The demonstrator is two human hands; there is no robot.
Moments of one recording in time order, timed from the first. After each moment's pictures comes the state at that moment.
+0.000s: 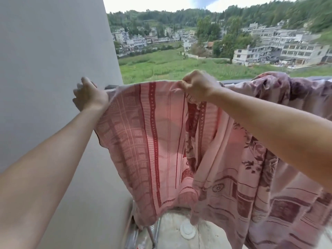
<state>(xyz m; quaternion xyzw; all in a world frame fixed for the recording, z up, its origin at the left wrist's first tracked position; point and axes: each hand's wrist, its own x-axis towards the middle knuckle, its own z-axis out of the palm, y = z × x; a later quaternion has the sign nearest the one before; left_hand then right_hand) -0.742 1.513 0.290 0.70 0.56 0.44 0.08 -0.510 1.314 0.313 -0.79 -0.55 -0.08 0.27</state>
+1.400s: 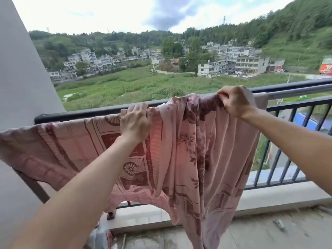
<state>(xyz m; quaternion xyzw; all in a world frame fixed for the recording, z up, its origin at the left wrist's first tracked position) -0.581 1.372 0.215 0.92 0.24 0.31 -0.03 -0.375 1.134 0.240 -0.83 -0.37 -0.30 0.30</state>
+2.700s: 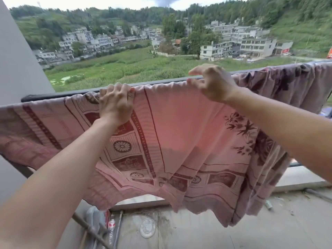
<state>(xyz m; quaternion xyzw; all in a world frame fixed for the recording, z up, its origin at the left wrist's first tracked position) -0.625 1.408 0.207 0.90 0.26 0.34 -0.07 -0.455 1.168 0.253 -0.82 -0.48 -0.21 0.22</state>
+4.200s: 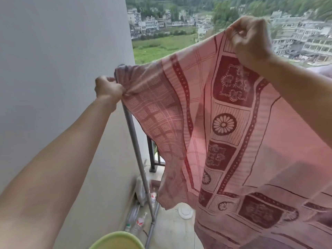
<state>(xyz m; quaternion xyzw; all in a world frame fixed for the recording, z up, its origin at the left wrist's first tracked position) -0.758 1.469 0.256 0.63 0.49 0.48 0.36 -0.484 1.231 0.355 -0.71 -0.49 -0.22 0.45</state>
